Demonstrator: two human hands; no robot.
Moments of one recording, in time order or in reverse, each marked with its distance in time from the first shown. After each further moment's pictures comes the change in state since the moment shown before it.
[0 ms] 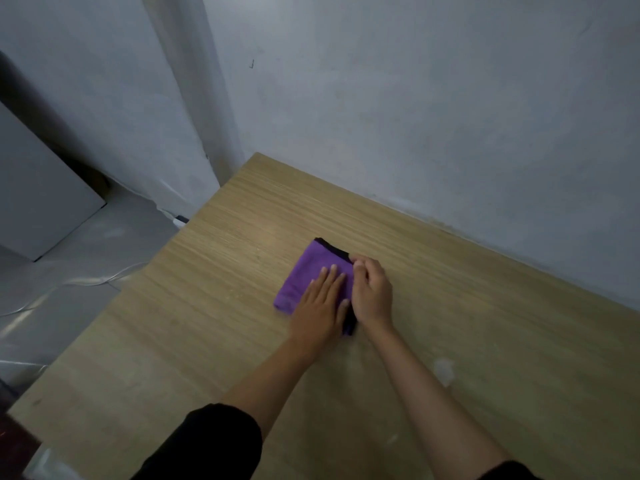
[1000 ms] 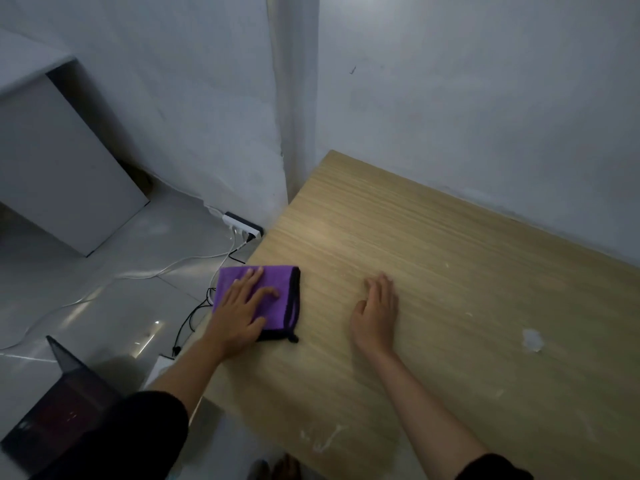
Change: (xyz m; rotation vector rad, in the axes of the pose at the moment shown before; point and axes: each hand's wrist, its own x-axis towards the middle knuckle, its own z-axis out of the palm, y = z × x) left_hand -0.139 -0.240 -0.180 0.092 -0.168 -0.059; right_hand -0.129 -0.048 0.144 -0.428 0.012 0.013
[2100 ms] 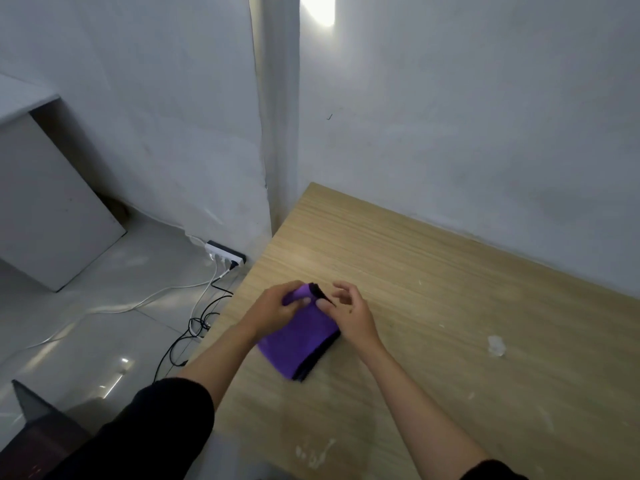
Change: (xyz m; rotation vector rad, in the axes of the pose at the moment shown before) left_hand 0.050 0.084 -0.042 -0.582 -0.026 0.068; right_hand 0.007 -0.039 -0.039 0.569 -0.280 0.129
